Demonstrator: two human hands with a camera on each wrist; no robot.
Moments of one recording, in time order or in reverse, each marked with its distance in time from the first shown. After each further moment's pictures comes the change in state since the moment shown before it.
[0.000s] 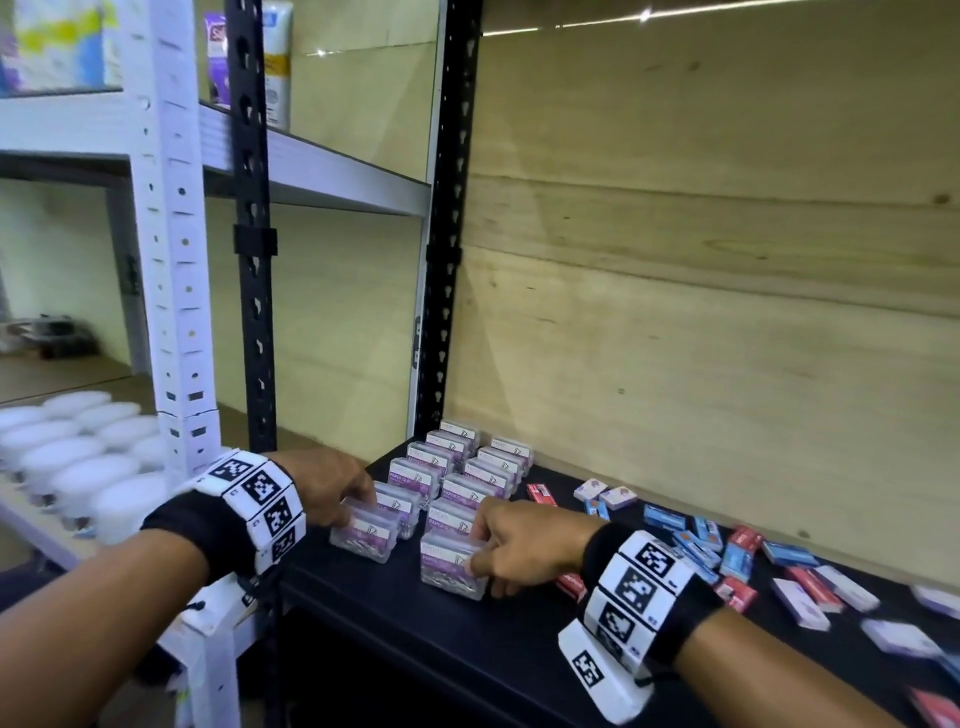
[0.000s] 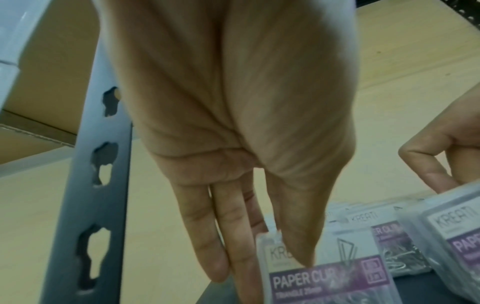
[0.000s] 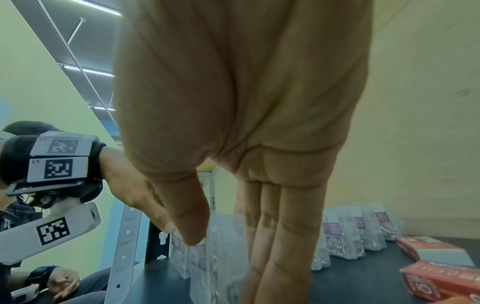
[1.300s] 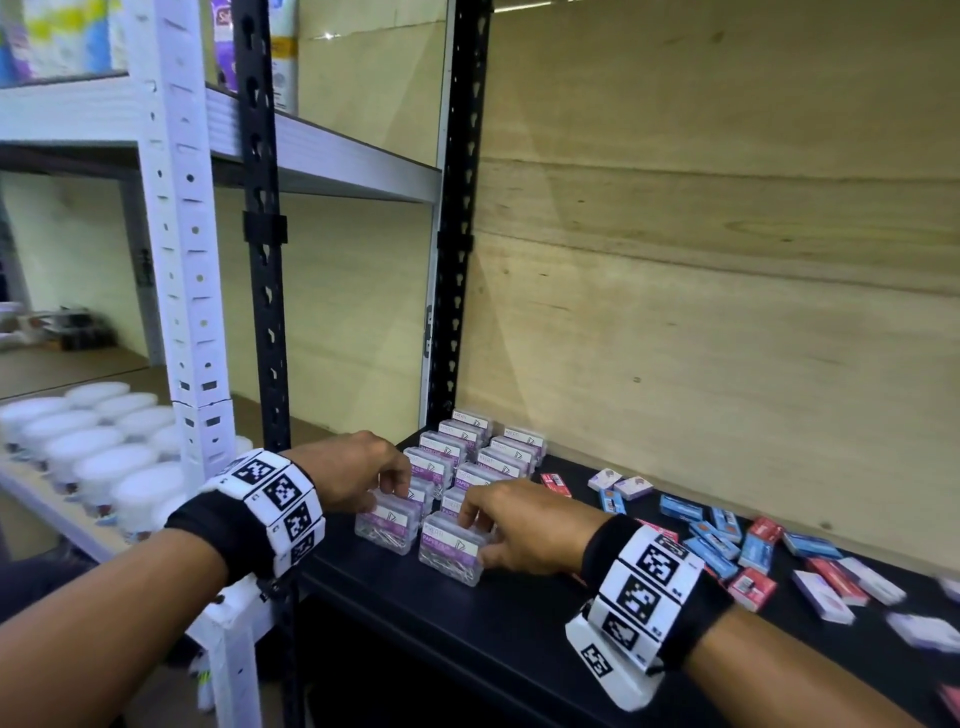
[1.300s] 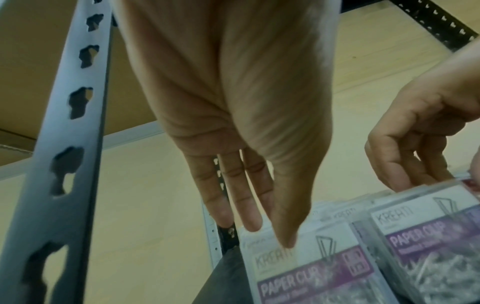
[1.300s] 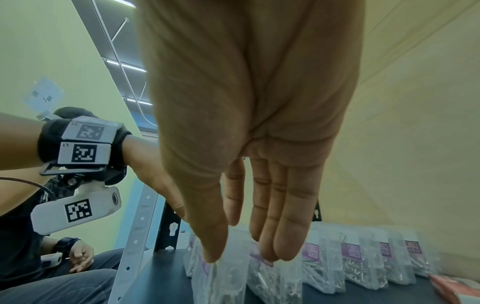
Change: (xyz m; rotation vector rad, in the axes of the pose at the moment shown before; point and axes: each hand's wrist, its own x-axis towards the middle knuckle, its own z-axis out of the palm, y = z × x) left_hand 0.012 0.000 0.005 -0.022 0.196 0.233; right_hand 0.011 -0.005 0.003 -0.332 0.177 -0.182
